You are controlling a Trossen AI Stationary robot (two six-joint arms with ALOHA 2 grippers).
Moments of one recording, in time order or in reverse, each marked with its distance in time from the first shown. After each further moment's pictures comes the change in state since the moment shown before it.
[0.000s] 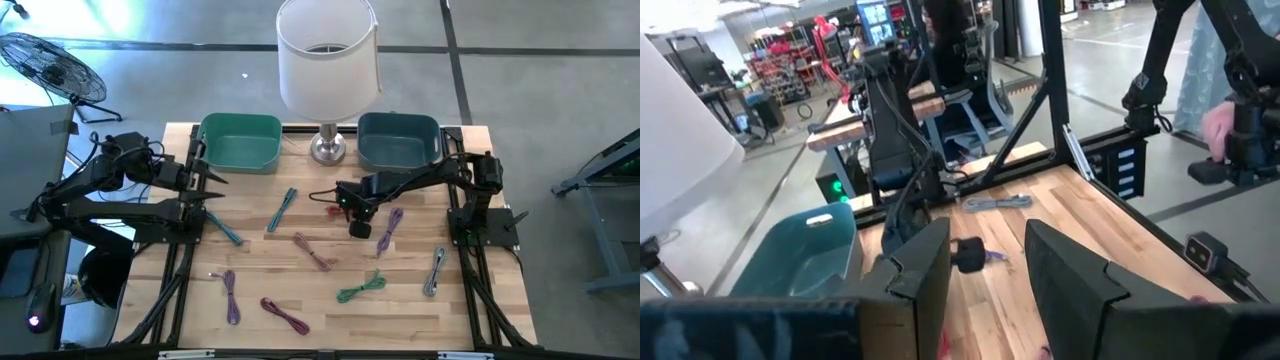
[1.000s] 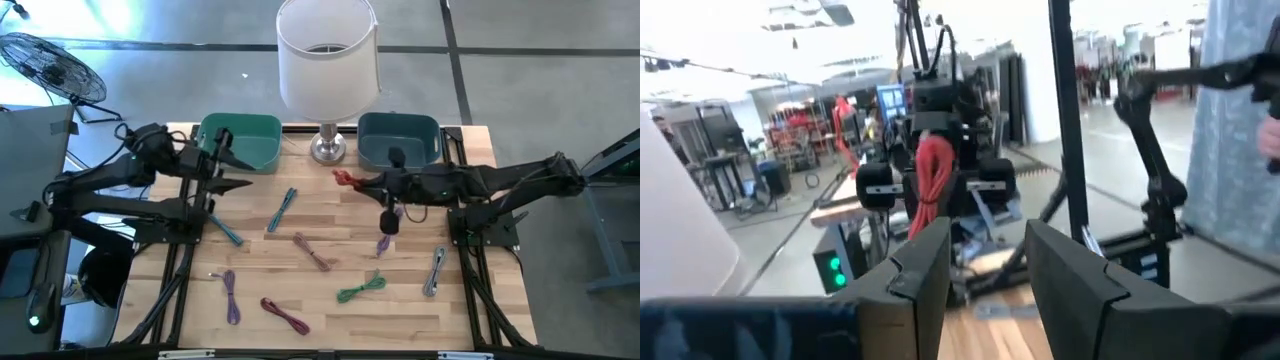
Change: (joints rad) left arm 0.000 0.241 -0.001 0.513 0.024 -0.145; right arm 0.311 -0.747 0.011 0.413 0.364 -0.197
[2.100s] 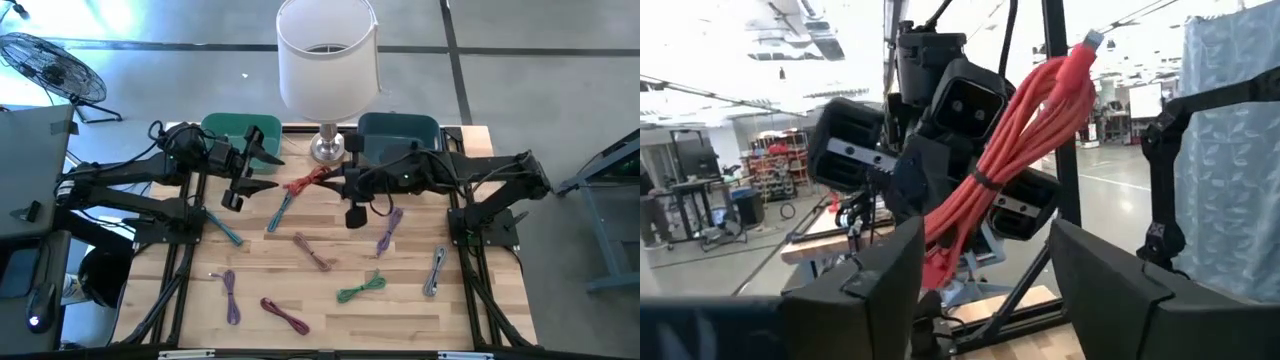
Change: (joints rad) left arm 0.000 0.221 0.000 0.337 0.051 -0.091; right arm -0.059 0.381 0.563 -0.173 -0.153 -0.380
